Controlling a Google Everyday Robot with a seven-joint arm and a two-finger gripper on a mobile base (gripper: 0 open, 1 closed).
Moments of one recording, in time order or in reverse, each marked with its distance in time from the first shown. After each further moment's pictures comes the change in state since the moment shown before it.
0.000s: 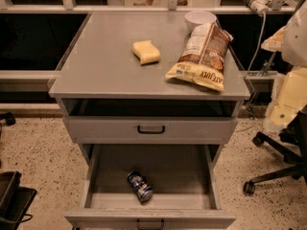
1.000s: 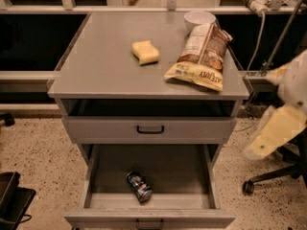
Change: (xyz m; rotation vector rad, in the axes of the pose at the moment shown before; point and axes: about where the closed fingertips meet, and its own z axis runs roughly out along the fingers) arm 0.006 0.037 0.035 0.021 -0.112 0.214
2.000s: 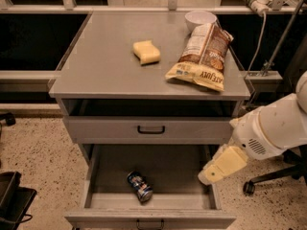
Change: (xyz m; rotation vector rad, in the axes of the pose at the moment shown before) arm 0.006 0.048 0.126 -0.148 -0.129 0.223
